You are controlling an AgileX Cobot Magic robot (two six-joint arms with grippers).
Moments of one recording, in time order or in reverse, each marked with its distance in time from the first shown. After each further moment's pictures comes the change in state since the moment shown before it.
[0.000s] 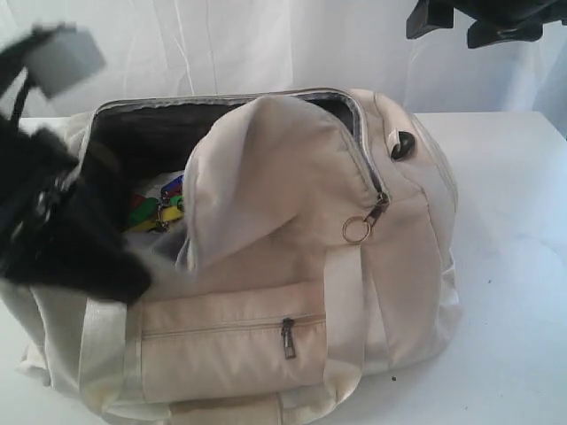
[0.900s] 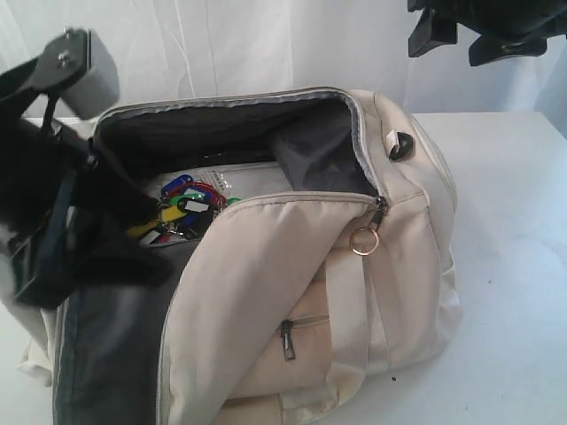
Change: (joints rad) left arm -0.110 -0.035 0.026 0.176 -0.338 -0.093; right arm 0.000 -0.014 0.019 0.000 0.064 0.000
